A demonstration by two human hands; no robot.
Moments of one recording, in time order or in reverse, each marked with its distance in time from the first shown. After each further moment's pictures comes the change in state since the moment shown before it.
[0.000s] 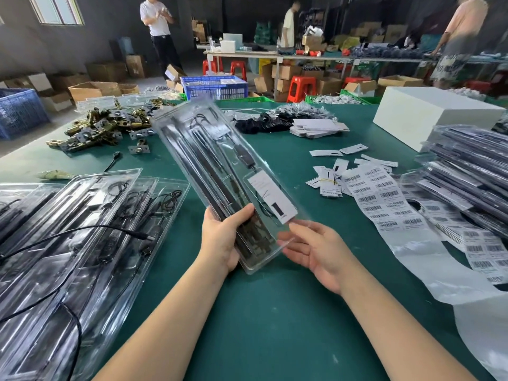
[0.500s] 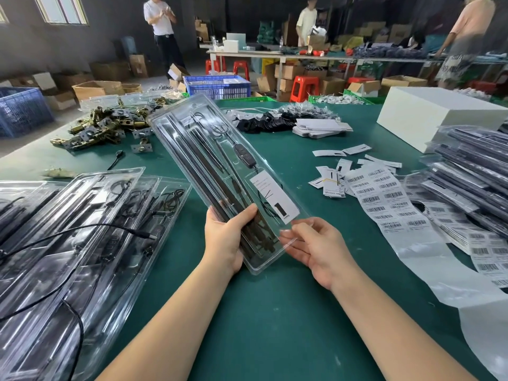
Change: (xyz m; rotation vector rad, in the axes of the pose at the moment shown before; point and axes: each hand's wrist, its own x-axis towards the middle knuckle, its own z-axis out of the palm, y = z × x) left_hand 0.004 -0.010 -0.002 -0.027 0.024 0.059; right_hand 0.008 0.004 0.011 -0.040 0.152 -0.054
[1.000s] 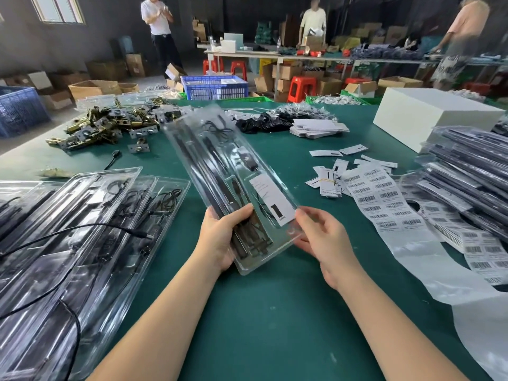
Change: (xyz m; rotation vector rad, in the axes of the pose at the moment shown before) left_hand 0.003 0.012 -0.007 0.086 -0.117 -0.124; right_hand -0.001 -0.002 -0.012 -0.122 -0.013 -0.215
